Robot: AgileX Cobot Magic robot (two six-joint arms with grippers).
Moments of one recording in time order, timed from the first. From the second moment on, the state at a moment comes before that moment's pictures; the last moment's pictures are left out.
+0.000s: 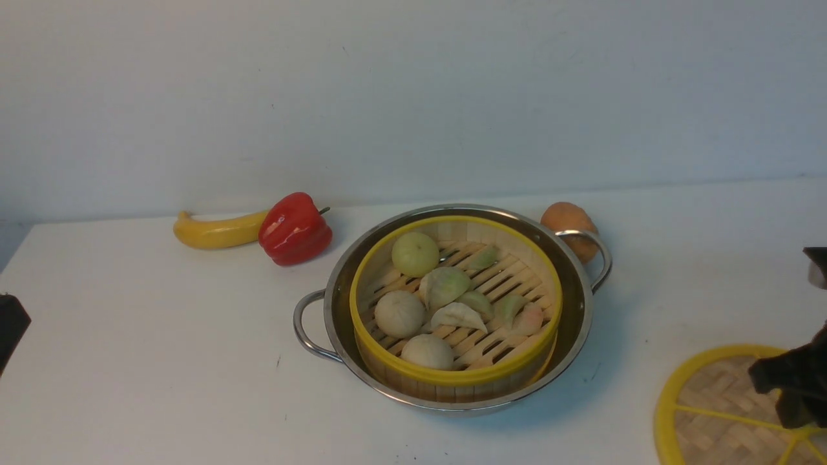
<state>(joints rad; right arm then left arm) 0.06 1.50 -0.81 0.07 0.92 0.03 -0.33 0.26 -0.43 0.16 0.20 -0.11</state>
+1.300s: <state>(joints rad) 0.06 1.58 -0.81 0.03 0.89 0.04 -0.33 0.26 -0.43 0.16 0.22 -0.11</state>
